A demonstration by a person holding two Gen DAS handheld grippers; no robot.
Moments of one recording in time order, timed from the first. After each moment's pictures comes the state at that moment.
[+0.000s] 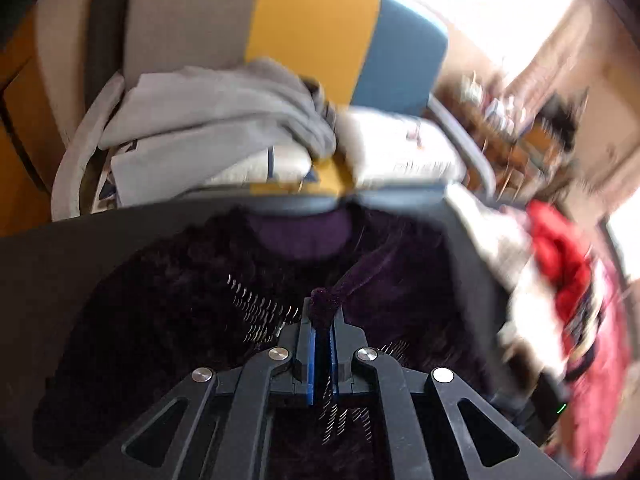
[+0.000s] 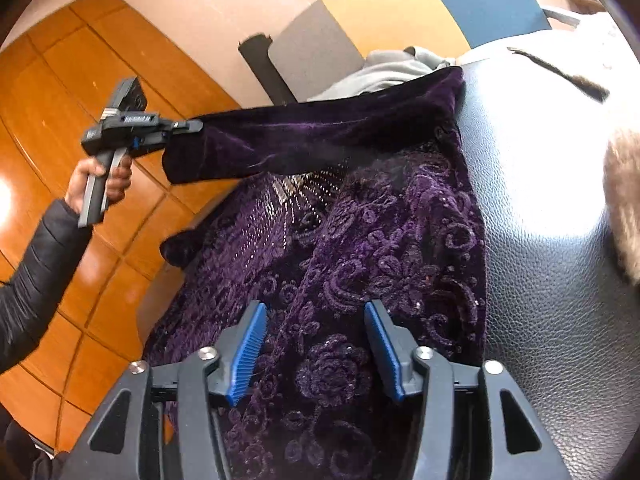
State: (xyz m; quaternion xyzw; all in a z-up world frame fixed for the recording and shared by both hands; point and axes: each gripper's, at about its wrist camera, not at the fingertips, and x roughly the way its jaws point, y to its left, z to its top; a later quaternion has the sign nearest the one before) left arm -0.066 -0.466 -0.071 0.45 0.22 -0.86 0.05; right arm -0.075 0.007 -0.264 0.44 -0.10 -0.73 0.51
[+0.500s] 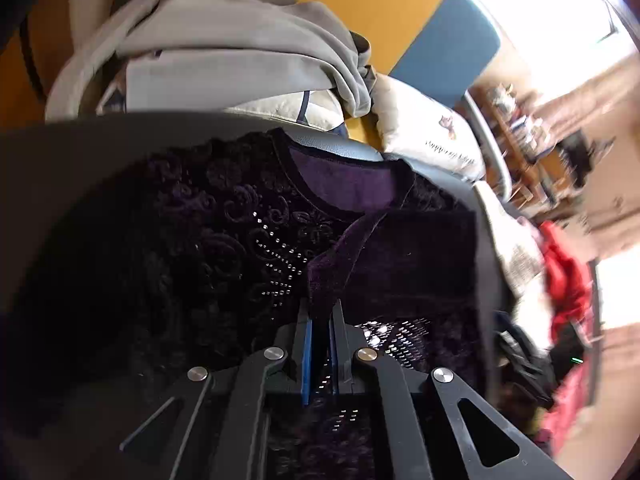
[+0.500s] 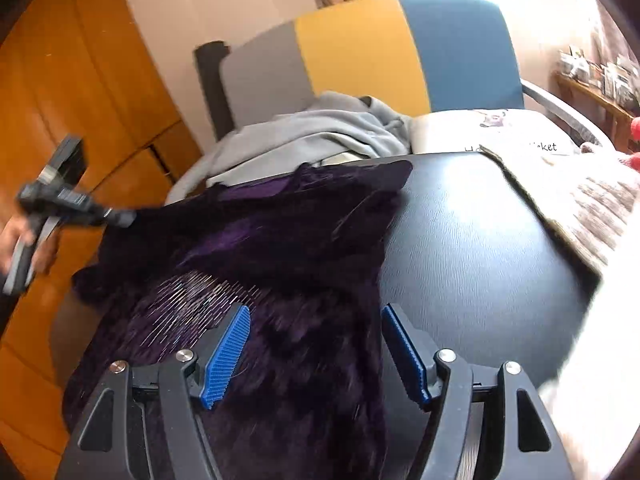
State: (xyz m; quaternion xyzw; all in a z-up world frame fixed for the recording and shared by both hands) left arm -0.054 -0.505 -0.154 0.50 0.34 -0.80 0.05; right arm -0.167 -0.053 -0.220 0.41 0.00 -0.82 0.40
